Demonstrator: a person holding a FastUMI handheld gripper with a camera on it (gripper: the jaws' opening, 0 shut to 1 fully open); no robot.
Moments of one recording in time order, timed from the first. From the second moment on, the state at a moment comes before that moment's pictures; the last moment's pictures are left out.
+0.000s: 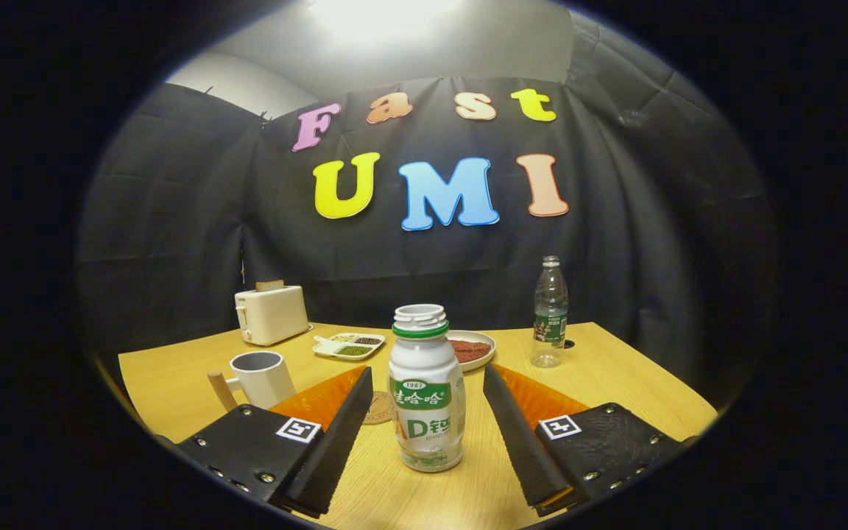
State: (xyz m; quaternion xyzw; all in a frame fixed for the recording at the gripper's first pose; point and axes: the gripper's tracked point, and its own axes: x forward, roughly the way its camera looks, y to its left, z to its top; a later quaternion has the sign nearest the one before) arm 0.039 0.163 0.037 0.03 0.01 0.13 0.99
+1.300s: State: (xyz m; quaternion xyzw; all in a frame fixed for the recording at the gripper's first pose) arm 0.076 0.185 -0.009 -0.07 0.07 0.11 0.99
